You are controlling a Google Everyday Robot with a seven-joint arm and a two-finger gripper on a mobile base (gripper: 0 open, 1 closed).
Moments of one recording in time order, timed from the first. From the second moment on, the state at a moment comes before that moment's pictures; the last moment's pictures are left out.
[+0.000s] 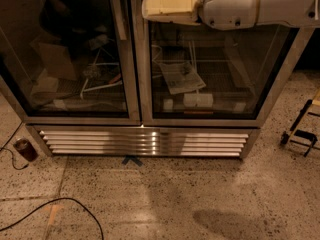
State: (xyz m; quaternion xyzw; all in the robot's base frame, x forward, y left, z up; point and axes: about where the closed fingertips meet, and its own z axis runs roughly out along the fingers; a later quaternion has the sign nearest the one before) arm 0.496 -0.004 1.092 -0.74 -0.25 -0.38 0.50
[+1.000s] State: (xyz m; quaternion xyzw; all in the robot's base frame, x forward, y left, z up) arm 0.496 -0.004 1.092 -0.74 -0.25 -0.38 0.50
